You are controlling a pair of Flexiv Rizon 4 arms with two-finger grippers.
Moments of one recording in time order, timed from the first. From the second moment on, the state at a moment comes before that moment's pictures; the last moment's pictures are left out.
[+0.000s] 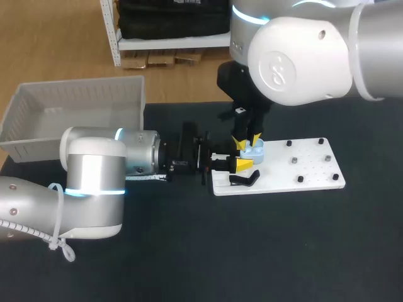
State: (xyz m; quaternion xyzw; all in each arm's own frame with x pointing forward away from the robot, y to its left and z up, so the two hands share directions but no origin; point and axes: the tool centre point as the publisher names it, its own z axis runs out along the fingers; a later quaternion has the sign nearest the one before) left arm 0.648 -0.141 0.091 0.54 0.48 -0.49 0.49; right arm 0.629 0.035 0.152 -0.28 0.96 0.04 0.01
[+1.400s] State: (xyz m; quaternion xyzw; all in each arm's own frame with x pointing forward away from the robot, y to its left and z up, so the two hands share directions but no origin) left arm 0.648 -0.141 0.091 0.54 0.48 -0.49 0.49; right arm 0.636 0.027 0.144 -0.33 0.94 0.02 0.01
